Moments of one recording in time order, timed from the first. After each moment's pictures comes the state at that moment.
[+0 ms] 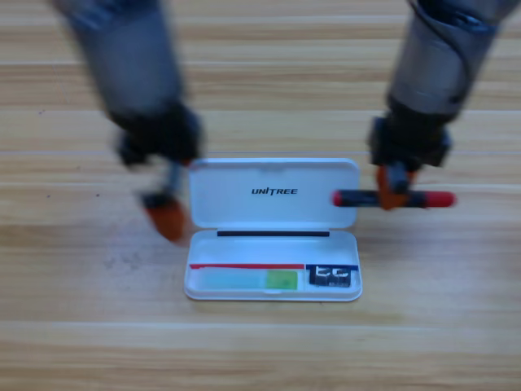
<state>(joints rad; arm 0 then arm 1) -0.79 1.91 -1.69 1.16 0.01 0.70 0.80 2.14 -1.94 1.26 0.01 -0.80</state>
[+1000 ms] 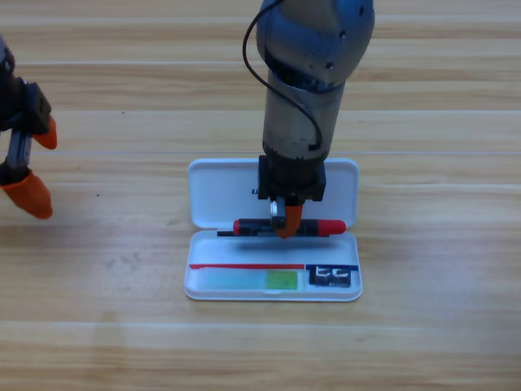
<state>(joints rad) -0.45 1.73 -1.45 1.10 -0.02 0.87 0.93 2.44 -2.31 1.32 0.01 -0.70</state>
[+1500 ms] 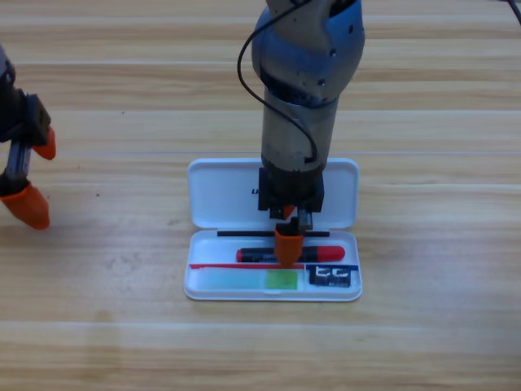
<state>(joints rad) -0.45 1.73 -1.41 1.08 -0.02 0.87 0.93 2.47 -2.32 1.32 0.01 -0.67</state>
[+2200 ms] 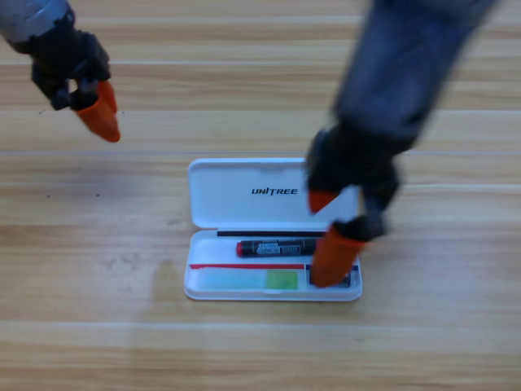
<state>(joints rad) -0.40 1.93 -1.68 1.03 -0.12 0.89 0.95 1.99 -1.85 1.18 0.24 -0.56</state>
